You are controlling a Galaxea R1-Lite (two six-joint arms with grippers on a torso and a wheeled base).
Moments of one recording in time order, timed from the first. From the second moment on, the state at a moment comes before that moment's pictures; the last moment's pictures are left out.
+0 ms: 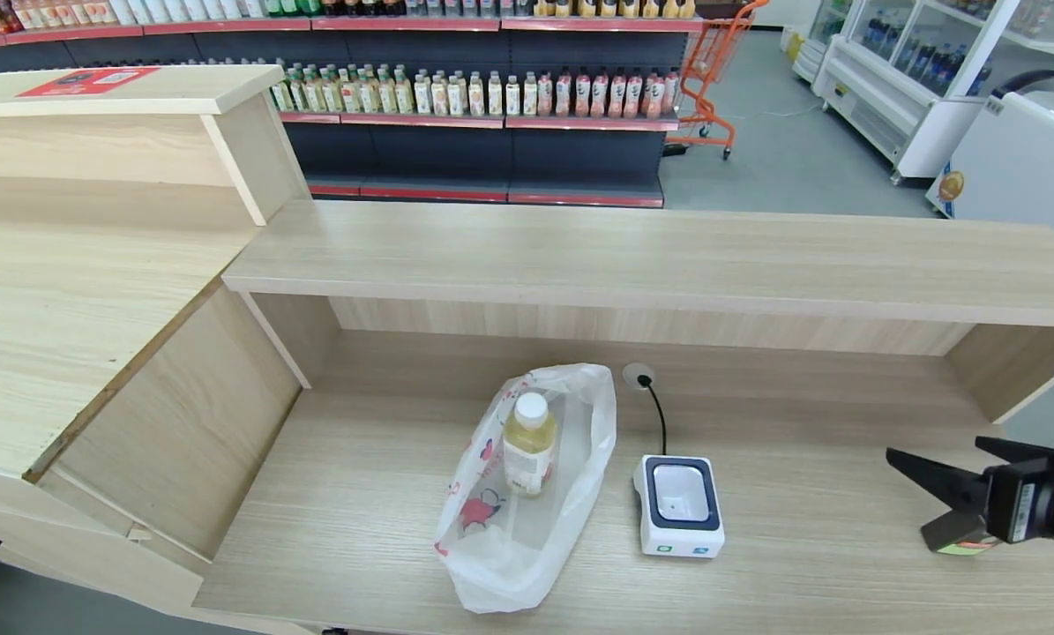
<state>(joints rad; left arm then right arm) 0.00 0.00 0.00 0.00 0.00 0.00 -0.10 1.20 -0.31 -0.55 0.25 -0.08</state>
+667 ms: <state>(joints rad) 0.00 0.00 0.00 0.00 0.00 0.00 -0.16 0.99 -0.29 -0.40 0.24 -0.02</state>
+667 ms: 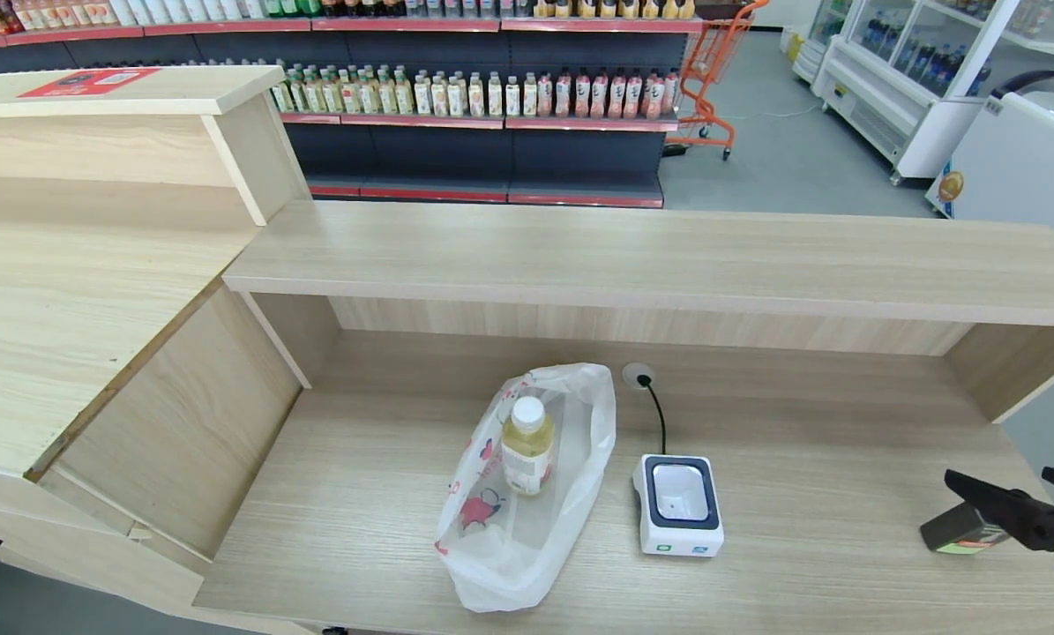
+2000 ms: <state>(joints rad) 0.00 0.00 0.00 0.00 0.00 0.01 -0.19 1.08 -0.33 -0.36 0.11 -0.07</state>
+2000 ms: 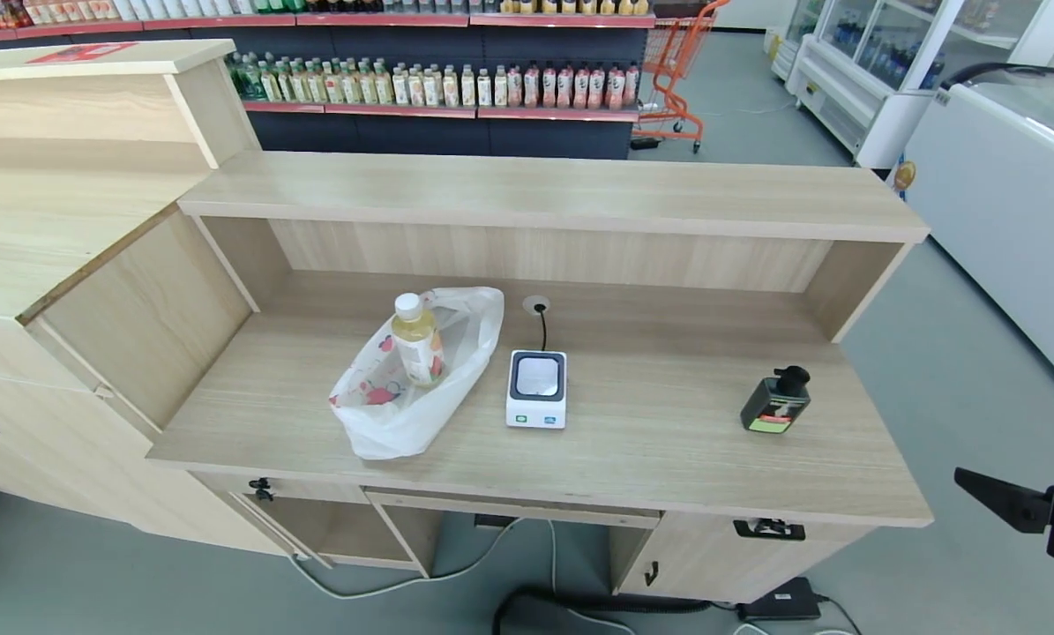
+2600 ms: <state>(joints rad) 0.00 0.00 0.00 0.00 0.00 0.00 -0.24 1.29 -0.41 -0.36 0.03 -0.37</state>
